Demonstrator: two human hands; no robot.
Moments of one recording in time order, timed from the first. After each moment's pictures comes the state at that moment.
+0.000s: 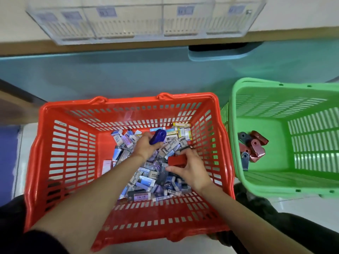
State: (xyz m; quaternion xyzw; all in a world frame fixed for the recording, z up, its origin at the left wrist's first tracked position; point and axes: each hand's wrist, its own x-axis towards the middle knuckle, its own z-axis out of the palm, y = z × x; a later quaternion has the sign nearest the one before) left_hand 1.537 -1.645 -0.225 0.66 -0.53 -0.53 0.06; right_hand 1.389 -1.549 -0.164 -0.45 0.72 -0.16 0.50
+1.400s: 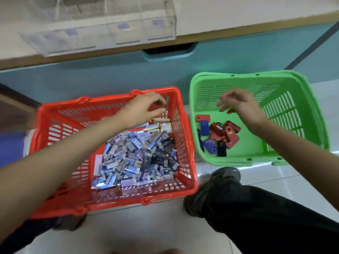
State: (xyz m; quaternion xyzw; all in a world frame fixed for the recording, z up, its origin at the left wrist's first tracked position) left_hand 1.468 -1.658 -0.051 0.36 -0.88 -0.29 0.09; right_hand 1.195 -1.562 -0.035 -0.43 0.70 -0.36 0.45
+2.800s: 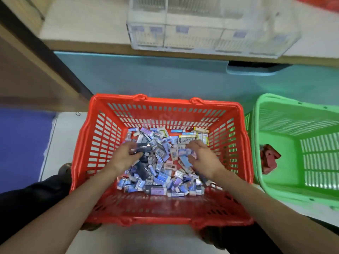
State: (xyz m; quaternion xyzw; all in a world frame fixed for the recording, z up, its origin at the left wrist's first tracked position) left_hand 1.675 -1.606 -0.169 0.69 -0.48 -0.52 0.09; right_hand 1.411 -1.581 -0.137 -0.67 0.64 -0.01 0.39
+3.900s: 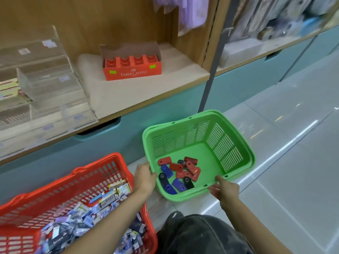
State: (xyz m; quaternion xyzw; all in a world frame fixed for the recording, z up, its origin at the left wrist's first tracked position) left_hand 1.315 -1.590 -0.106 0.53 -0.75 -0.39 0.08; right_hand 1.135 -1.415 -0.102 0.22 0.72 -0.56 0.34
